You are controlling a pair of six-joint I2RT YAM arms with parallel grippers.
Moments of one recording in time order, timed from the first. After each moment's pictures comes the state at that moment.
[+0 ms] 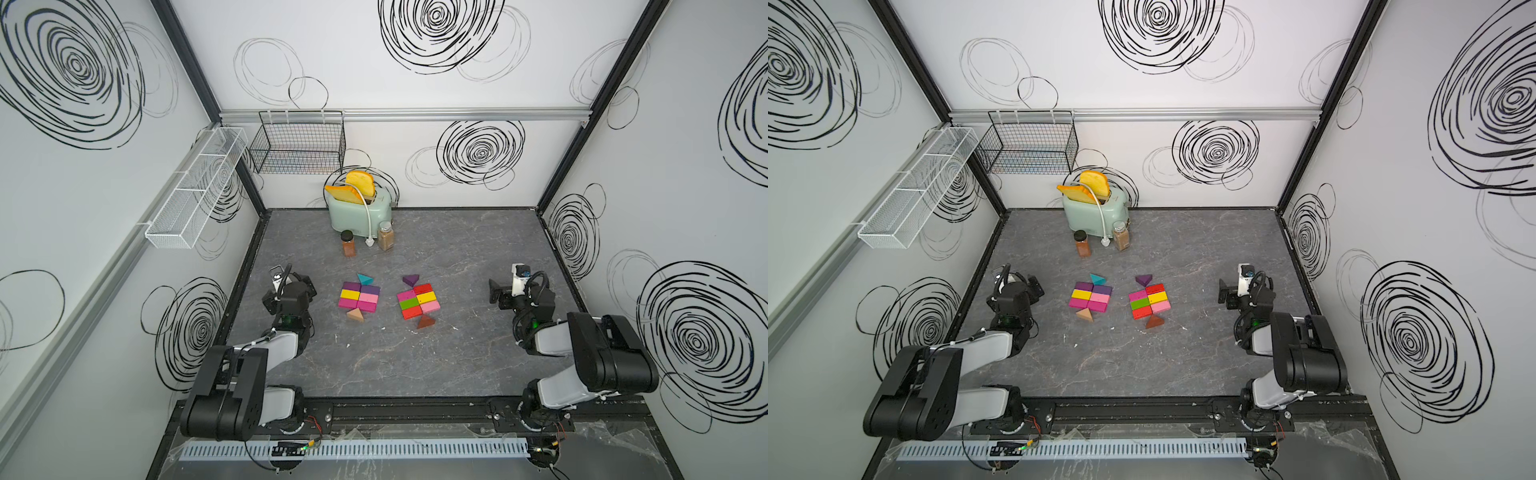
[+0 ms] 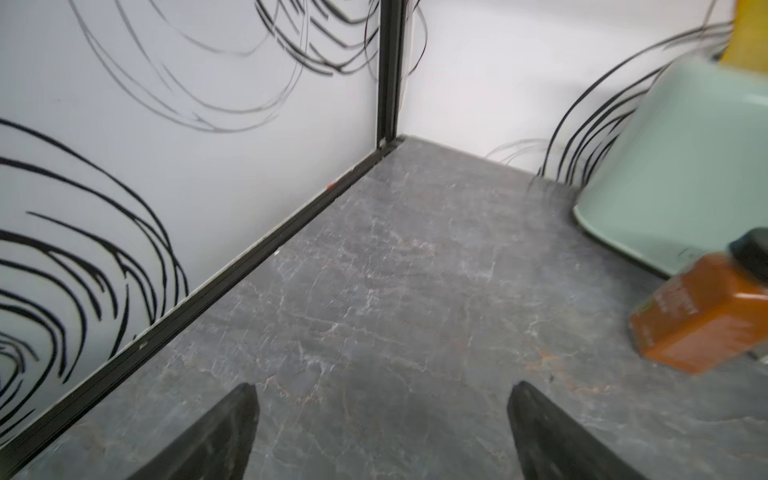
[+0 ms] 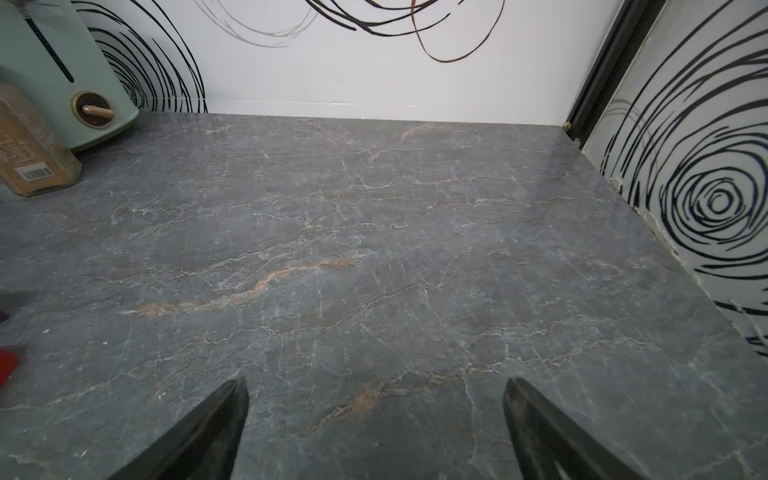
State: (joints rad) left arm -0.04 1.33 0.24 0.79 -0.55 -0.25; right arm -0.05 1.53 0.22 1.02 -0.15 -0.01
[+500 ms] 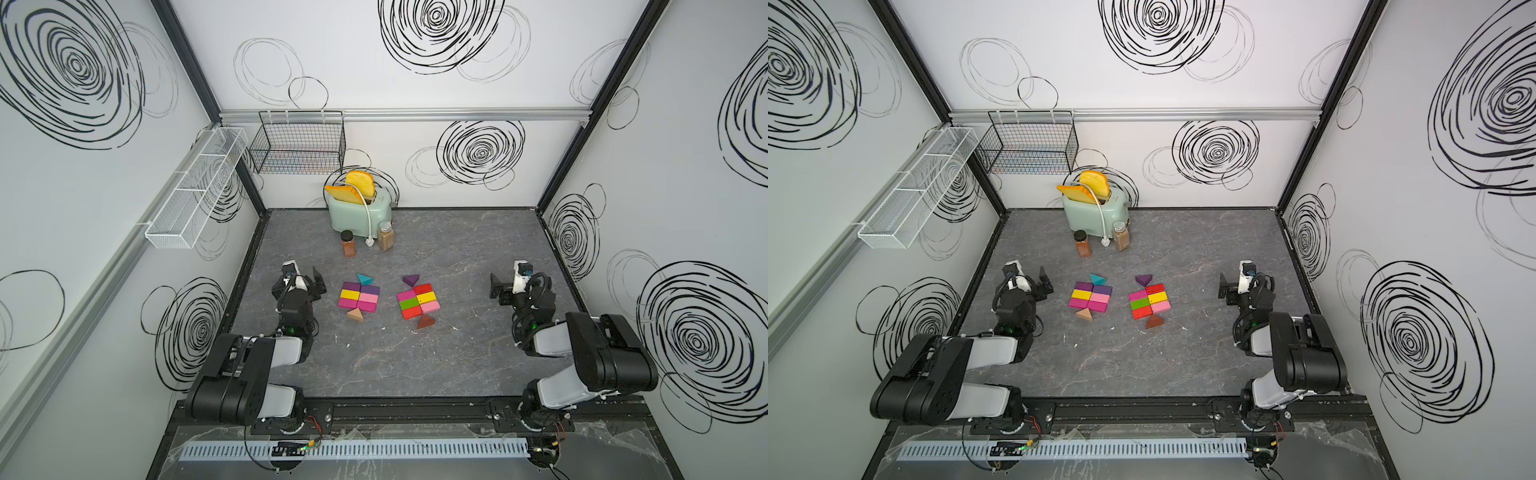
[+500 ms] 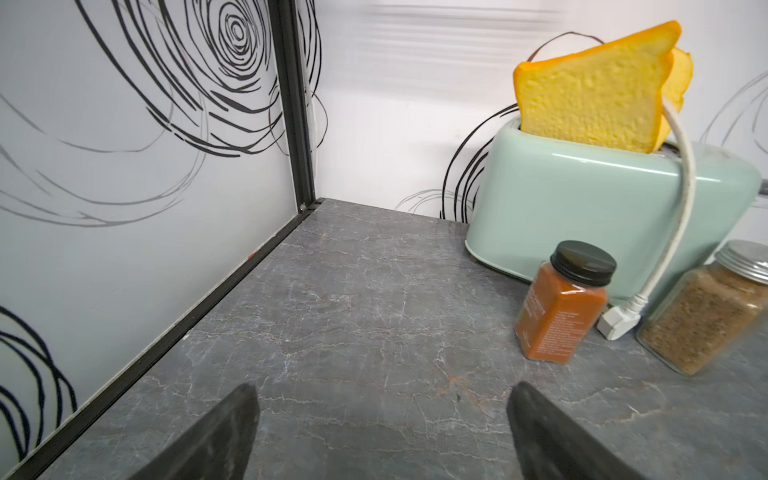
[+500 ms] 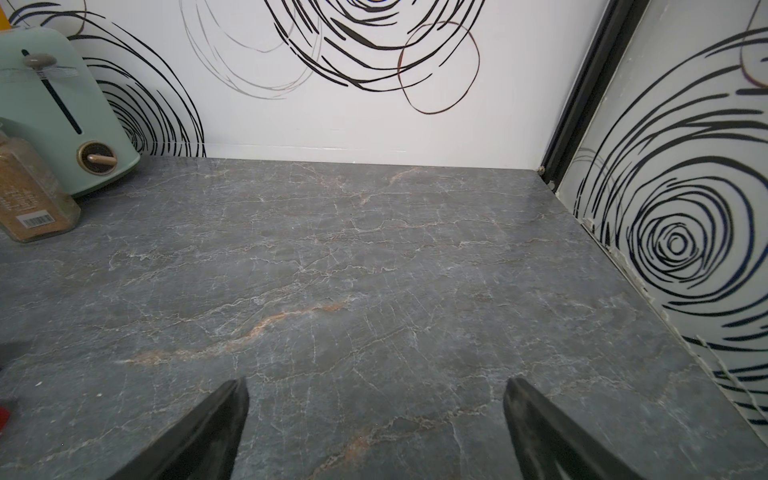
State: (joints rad) left arm -0.09 1.46 0.20 1.13 -0.36 -0.10; right arm -0.03 1.53 0.22 1.10 -0.10 -0.01
